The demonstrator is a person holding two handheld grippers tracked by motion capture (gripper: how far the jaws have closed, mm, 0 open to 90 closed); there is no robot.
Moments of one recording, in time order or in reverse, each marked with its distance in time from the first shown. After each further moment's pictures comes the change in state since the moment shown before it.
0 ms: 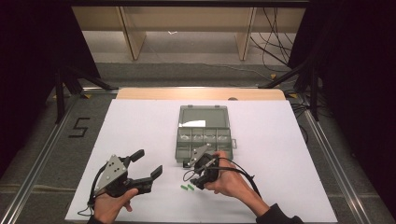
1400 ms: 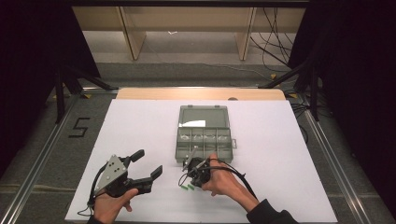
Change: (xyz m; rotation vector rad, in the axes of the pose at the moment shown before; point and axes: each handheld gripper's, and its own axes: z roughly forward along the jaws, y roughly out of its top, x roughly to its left) left arm 0.000 0.001 0.000 0.003 -0.002 0.006; right arm 0.001 0.007 0.028 0.179 0.088 -0.016
